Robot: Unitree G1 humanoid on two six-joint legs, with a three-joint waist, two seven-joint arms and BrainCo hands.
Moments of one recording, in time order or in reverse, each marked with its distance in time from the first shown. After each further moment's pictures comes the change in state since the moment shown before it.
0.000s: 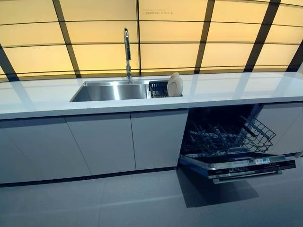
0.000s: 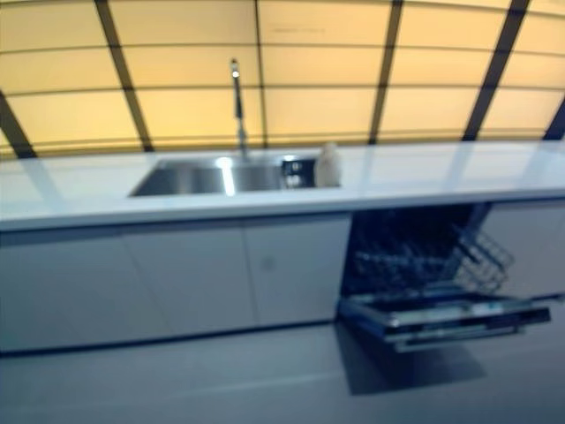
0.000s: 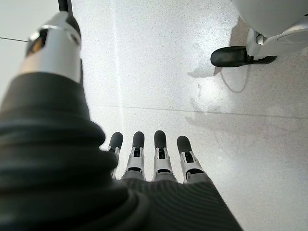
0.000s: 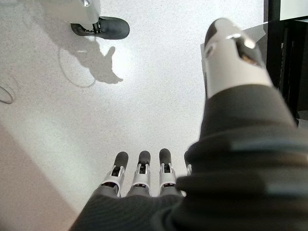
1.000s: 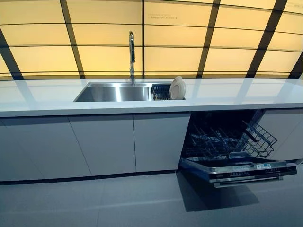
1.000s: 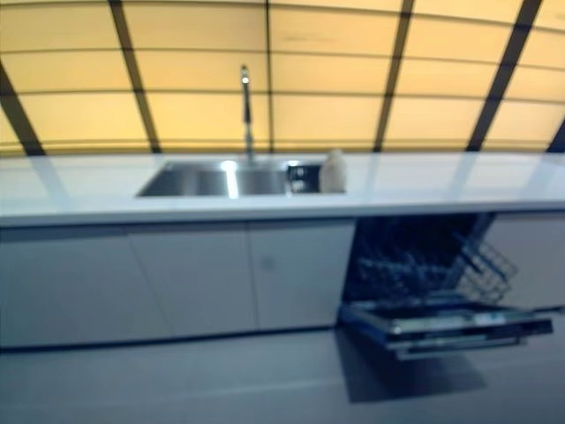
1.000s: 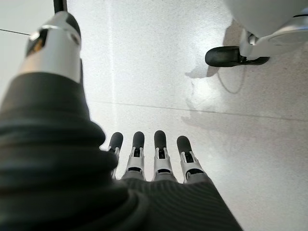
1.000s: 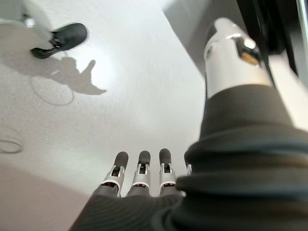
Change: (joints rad) left arm 0.001 0.002 0.001 0.037 0.002 0.017 0.020; right arm 0.016 0.023 -0.157 0.009 0.425 -0.027 -0.139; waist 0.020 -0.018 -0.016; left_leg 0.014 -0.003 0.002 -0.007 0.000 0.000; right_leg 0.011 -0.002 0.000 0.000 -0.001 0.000
